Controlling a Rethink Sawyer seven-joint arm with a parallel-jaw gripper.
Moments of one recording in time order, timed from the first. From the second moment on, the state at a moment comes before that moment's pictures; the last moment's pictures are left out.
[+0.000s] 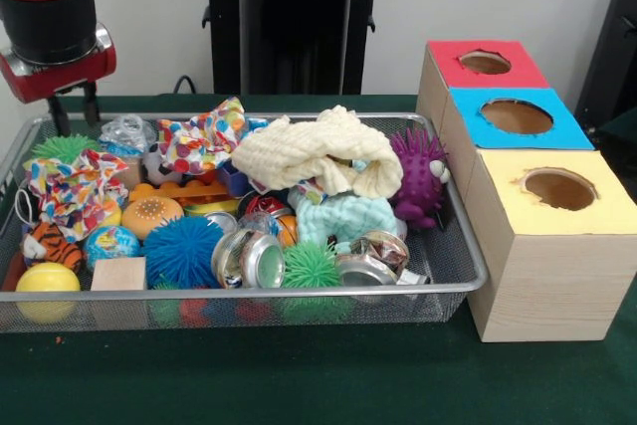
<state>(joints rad) -0.88 -0.61 0.48 1.48 -0.67 1.04 0.96</state>
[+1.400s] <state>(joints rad) -0.91 -0.59 0.62 1.40 -0.65 0.98 0.96</state>
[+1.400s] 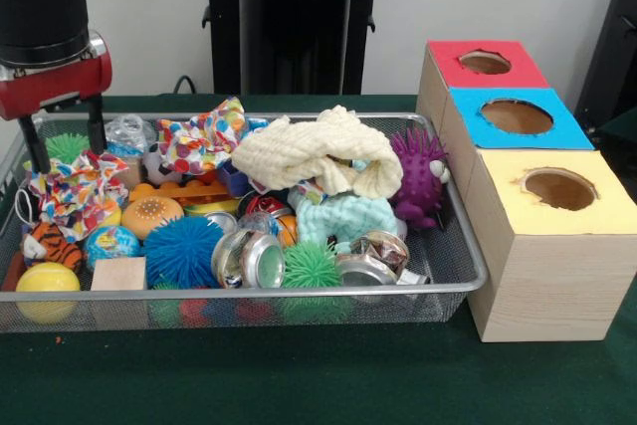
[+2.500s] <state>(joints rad) -0.96 -0.34 0.68 1.16 -0.67 0.98 0.87</state>
